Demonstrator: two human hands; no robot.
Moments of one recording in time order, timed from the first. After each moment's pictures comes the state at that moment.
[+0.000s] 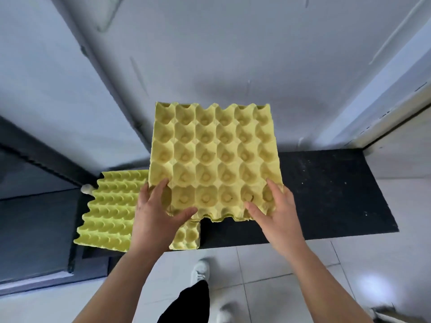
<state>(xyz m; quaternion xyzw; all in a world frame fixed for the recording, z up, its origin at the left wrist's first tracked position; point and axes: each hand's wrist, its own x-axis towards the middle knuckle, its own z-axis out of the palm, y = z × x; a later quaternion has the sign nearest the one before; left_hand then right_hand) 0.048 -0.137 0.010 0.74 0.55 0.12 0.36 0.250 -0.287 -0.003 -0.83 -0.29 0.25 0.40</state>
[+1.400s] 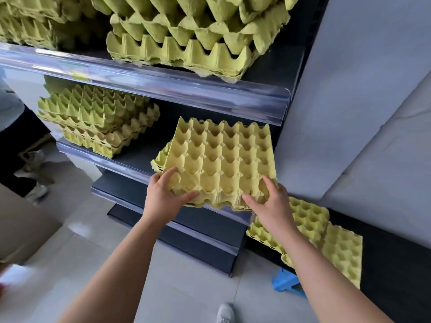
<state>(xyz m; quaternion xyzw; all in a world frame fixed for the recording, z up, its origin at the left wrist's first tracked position) -0.549 -0.017 0.103 0.59 0.67 0.33 0.29 -0.289 -0.066 0.116 -0.72 -0.54 0.29 0.32</state>
